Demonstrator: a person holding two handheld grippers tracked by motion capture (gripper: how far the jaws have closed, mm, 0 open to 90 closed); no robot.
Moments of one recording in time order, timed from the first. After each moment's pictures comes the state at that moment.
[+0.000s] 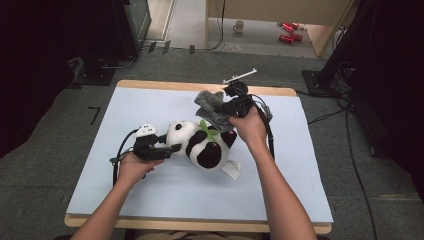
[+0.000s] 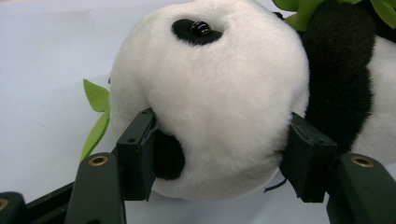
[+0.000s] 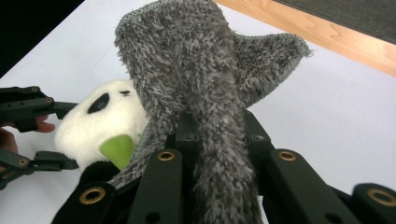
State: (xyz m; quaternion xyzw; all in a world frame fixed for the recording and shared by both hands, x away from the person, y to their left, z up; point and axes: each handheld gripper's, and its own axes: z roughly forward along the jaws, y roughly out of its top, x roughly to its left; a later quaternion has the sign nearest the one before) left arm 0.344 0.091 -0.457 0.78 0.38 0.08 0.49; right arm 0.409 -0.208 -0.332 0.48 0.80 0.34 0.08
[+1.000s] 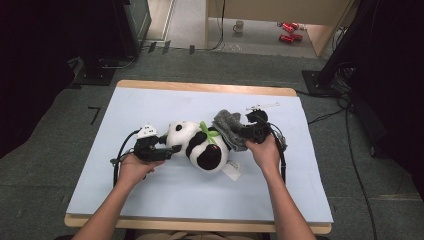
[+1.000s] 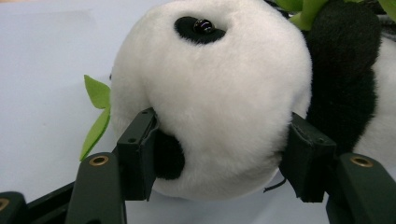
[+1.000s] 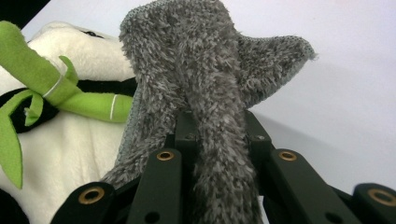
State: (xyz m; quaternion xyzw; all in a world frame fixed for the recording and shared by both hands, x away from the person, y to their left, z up) left arm 0.342 0.090 -0.459 0.79 0.38 0.09 0.48; right arm 0.374 -0.268 -0.411 0.53 0.76 0.38 0.06
